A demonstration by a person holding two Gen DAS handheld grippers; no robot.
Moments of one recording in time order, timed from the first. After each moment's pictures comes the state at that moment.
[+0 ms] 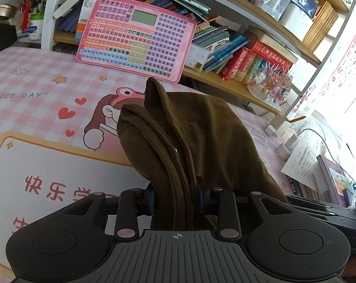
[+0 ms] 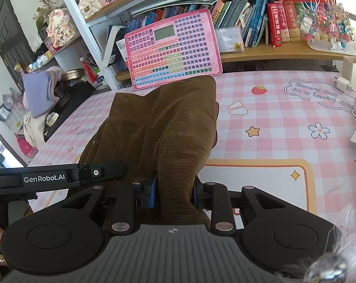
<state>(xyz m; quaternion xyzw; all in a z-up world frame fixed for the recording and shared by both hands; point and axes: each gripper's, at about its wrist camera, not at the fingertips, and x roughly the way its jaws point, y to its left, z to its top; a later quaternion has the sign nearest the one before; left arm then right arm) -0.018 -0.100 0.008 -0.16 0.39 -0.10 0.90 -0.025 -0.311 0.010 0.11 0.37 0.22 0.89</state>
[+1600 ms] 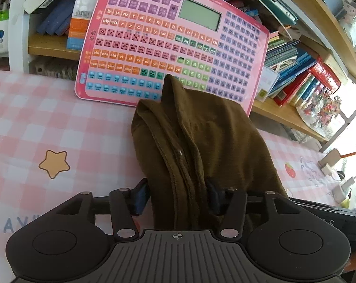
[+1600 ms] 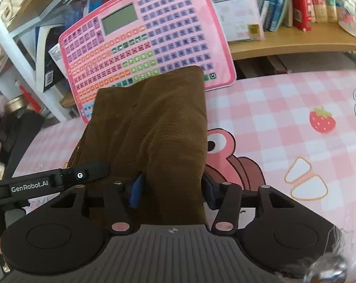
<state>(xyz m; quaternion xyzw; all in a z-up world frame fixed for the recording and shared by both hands) 0.217 0.024 -0.059 -0.14 0.40 -0.13 0.90 0.211 -0.207 -0.047 0.15 0.40 0.14 0.89</state>
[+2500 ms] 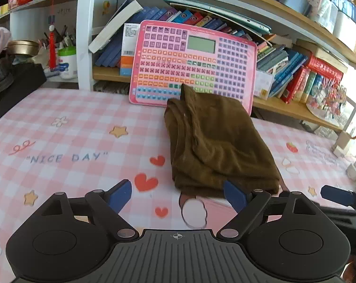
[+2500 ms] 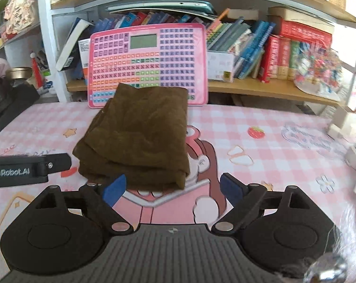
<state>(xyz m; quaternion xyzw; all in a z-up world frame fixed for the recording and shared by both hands) 0.057 -0.008 -0.015 -0.07 0.34 -0.01 0.94 0.057 -0.188 -0.002 0.02 0.33 0.06 0.94</state>
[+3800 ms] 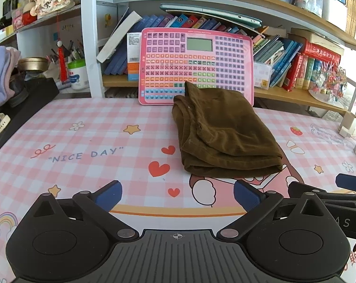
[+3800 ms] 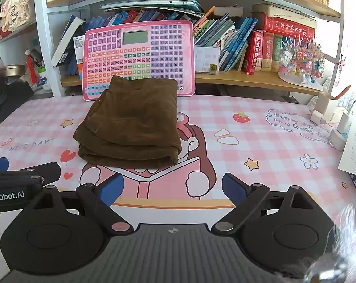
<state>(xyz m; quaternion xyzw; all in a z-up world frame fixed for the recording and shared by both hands) 0.024 -0.019 -0.010 -0.01 0.33 0.01 0.94 0.026 -0.187 -0.004 0.01 0.33 0.03 0.94</state>
